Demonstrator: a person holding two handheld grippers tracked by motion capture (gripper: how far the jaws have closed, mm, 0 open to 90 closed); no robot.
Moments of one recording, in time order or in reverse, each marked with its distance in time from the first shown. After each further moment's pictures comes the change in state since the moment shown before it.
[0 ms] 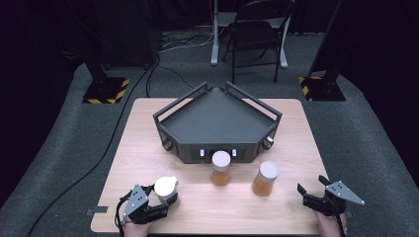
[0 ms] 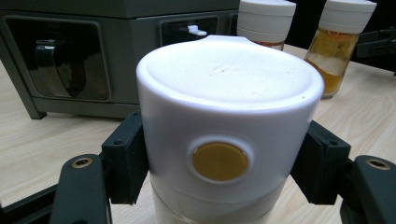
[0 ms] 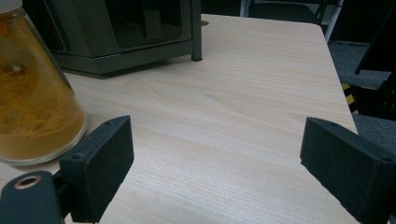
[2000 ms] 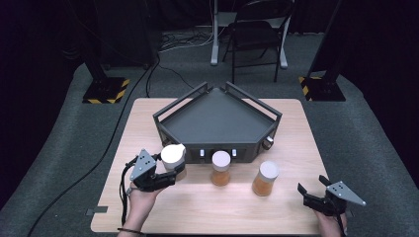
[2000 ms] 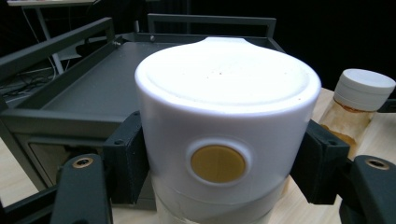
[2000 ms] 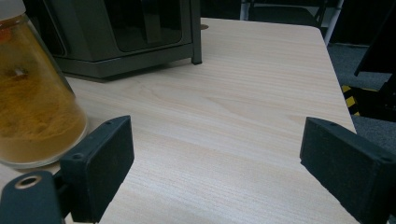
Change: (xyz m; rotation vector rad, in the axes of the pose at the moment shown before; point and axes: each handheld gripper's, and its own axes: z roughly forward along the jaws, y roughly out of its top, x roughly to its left) left arm 0.007 0.104 0.037 -0.002 0.027 0.033; right arm -0.002 -0.003 -0.001 -0.015 0.004 0.009
